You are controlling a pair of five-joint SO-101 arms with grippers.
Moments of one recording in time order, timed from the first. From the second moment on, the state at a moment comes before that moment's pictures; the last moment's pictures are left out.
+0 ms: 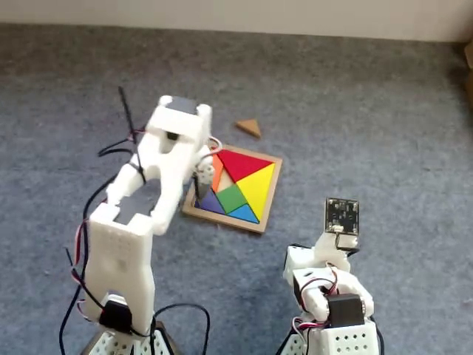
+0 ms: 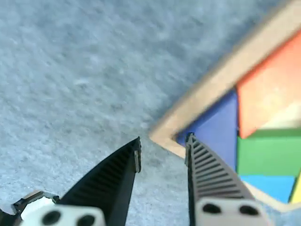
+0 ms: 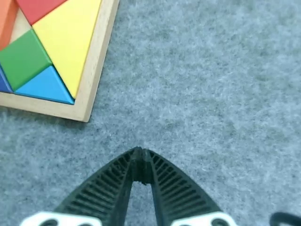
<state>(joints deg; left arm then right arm) 9.8 34.2 -16.5 97.1 41.4 -10.8 -104.4 95.8 70.1 -9.7</state>
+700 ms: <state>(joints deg) 12.6 15.6 -11.0 99.8 34.5 -9.2 -104.4 95.8 70.0 -9.7</state>
